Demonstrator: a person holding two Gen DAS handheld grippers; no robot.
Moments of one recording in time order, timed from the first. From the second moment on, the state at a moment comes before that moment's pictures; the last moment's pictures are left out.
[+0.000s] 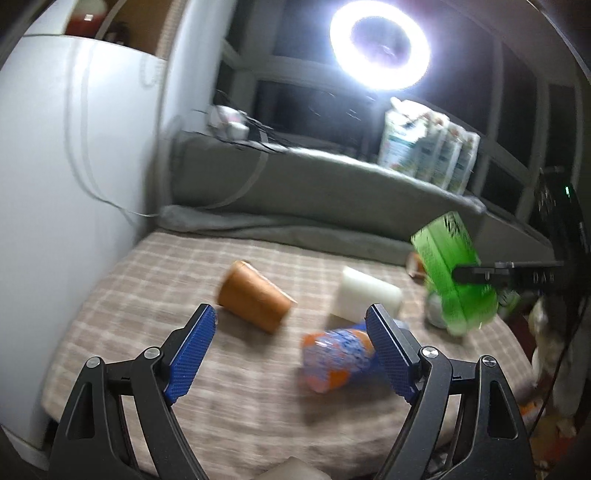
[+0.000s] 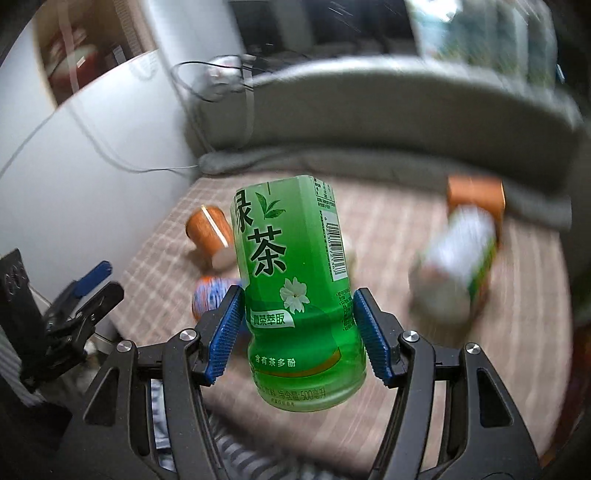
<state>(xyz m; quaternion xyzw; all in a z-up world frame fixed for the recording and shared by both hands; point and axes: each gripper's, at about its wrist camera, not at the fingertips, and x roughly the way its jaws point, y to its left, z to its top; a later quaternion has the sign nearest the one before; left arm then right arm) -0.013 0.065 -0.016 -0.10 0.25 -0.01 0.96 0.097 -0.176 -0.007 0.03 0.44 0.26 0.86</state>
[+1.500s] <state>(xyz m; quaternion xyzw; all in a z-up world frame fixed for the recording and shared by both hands) 0.066 -0.057 -0.071 -0.23 0.48 -0.19 0.82 0.048 -0.301 -0.062 0.14 0.43 0.16 0.88</state>
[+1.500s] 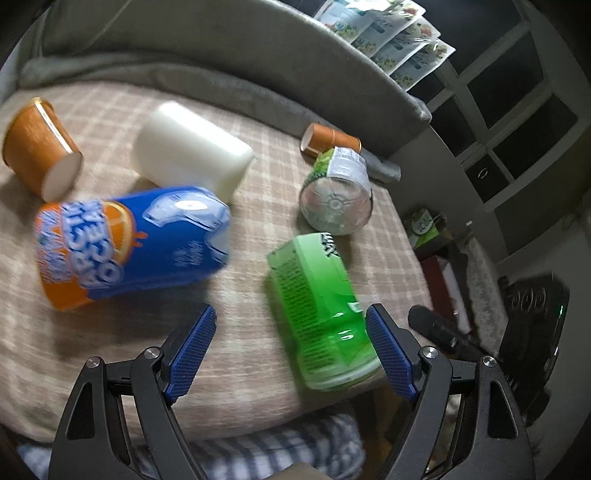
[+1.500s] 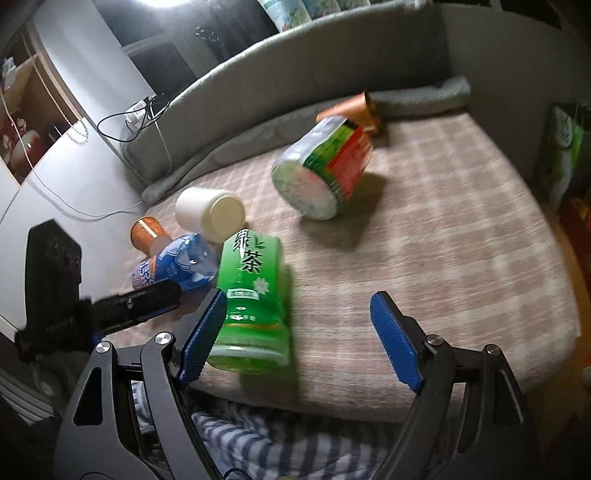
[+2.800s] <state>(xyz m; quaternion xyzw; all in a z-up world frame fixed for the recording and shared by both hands) 0.112 -0.093 -0.100 -0.25 0.54 -0.20 0.78 0.046 -0.347 -0.076 0.19 0.41 0.10 0.89</state>
